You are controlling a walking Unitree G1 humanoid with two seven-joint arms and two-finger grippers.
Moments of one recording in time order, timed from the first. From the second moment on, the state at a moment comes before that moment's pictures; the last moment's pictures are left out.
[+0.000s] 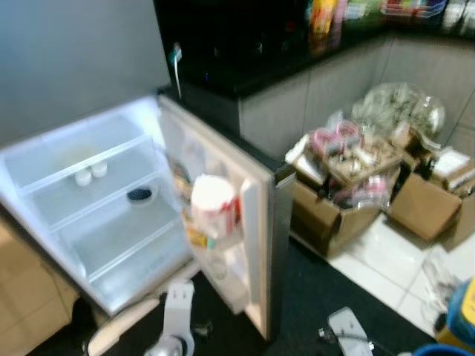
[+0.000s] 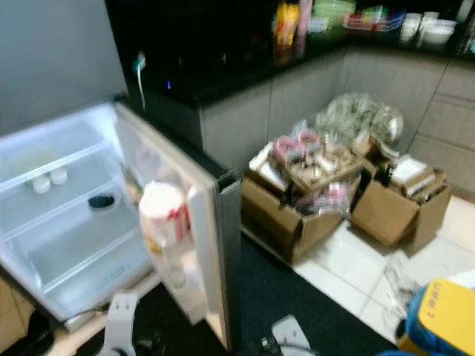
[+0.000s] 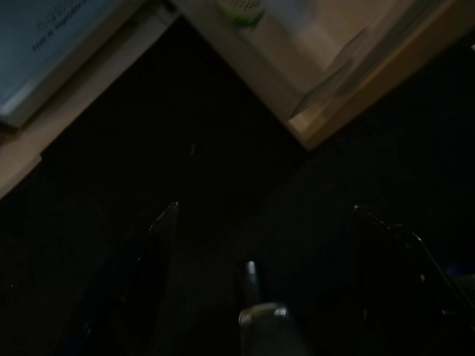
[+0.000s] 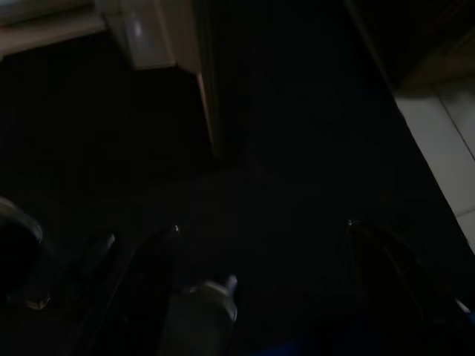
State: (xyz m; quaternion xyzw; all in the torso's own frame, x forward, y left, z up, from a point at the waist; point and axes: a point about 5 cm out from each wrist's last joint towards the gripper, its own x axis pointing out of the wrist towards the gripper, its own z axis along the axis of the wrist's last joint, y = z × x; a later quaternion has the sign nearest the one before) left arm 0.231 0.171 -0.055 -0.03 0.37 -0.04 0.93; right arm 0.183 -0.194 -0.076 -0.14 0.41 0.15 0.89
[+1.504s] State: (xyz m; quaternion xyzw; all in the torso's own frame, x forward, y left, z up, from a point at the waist) left arm 0.196 0.211 -0.070 0.03 0.40 0.03 0.91; right arm 0.342 -0.121 0.045 -0.15 0.22 0.13 0.95
